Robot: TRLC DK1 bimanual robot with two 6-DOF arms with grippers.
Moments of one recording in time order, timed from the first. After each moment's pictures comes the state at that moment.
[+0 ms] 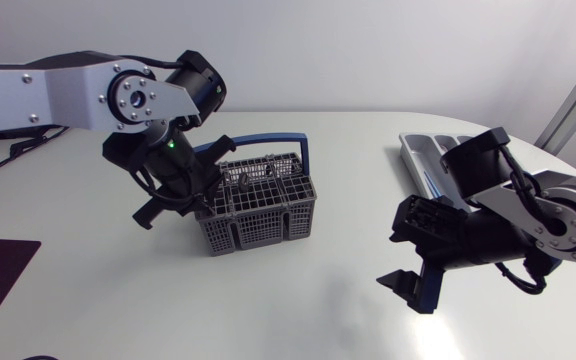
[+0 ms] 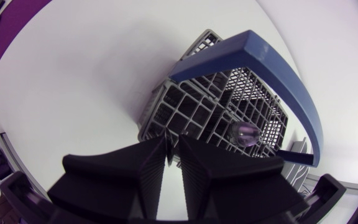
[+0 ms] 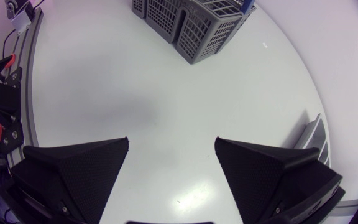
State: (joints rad) left arm -0.52 1.66 1.30 -0.87 -0.15 -1.34; right arm 0.36 1.23 0.69 -0.55 -0.20 -0.71
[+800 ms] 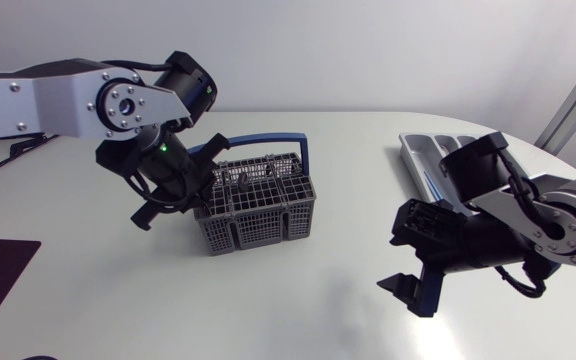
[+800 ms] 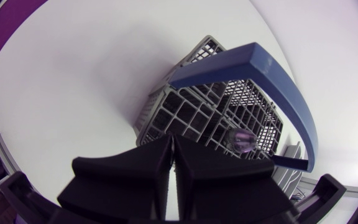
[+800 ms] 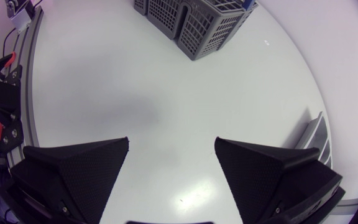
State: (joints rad) left arm -0.50 1.63 1.25 -0.80 -0.15 -1.34; right arm 0.36 1.23 0.67 -0.55 -0.20 -0.71
